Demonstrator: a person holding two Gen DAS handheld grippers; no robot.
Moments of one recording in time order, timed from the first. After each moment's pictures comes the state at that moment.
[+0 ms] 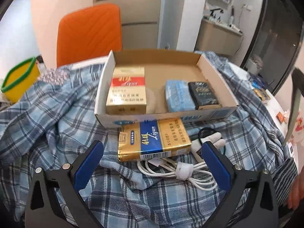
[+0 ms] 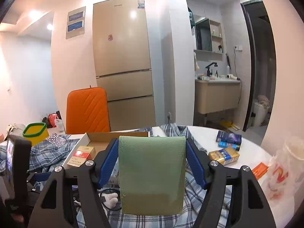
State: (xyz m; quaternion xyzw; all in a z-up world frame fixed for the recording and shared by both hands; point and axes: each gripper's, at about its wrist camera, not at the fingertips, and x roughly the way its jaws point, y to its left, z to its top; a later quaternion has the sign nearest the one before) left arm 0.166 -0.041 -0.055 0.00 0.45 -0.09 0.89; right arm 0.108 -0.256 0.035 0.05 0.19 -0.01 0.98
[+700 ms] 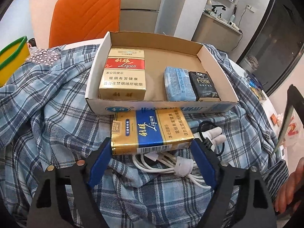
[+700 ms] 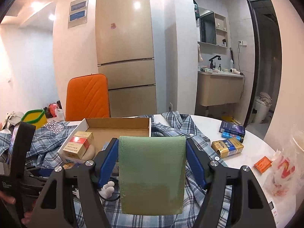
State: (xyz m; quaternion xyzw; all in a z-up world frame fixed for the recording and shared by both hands) left arm 0.169 -0.032 -0.069 -0.04 0.48 -0.12 0.87; right arm 0.115 -0.255 0.018 0.03 0.22 -0.01 0.98
